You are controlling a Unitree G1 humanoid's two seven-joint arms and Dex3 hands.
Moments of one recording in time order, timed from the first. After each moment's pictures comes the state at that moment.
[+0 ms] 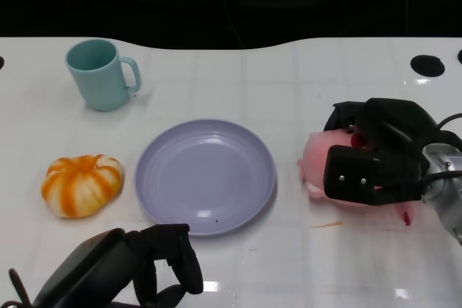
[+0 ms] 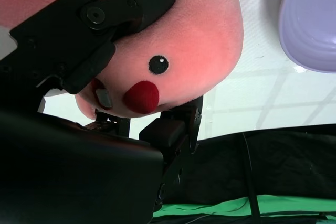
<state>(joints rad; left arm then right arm) 0.34 0.38 -0.15 -0.59 0.32 0.09 -0.32 -0.67 -0.28 0.43 0.75 -0.65 -0.12 -0.06</state>
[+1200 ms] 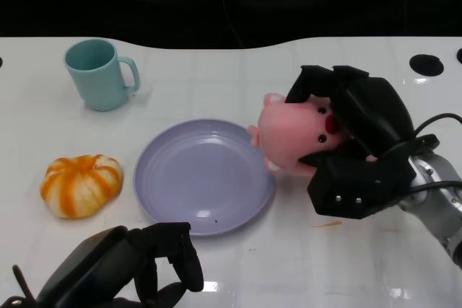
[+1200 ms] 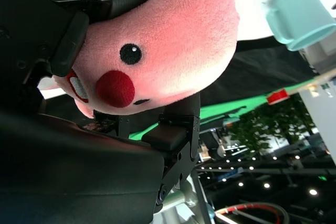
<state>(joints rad) 0.32 0.38 -0.16 -0.56 0.33 0.08 -0.32 -0.67 -0.21 0.39 0.75 -0.63 -0.45 -0.36</state>
